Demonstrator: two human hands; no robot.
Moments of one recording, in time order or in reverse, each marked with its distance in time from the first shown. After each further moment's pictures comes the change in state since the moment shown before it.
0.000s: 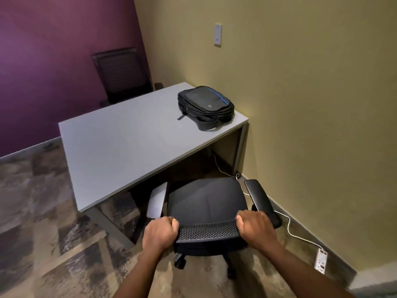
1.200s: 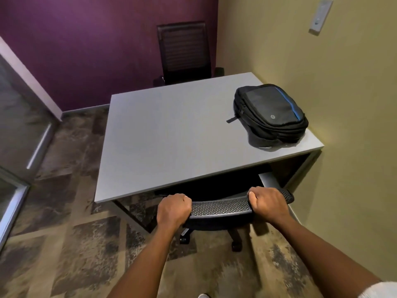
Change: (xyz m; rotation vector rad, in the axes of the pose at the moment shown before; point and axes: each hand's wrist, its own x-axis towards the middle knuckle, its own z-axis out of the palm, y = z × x) left_hand 0.228 0.006 -0.016 -0.092 0.054 -0.383; right_hand 0.346 0.016 0.047 0.072 -0.008 -0.399
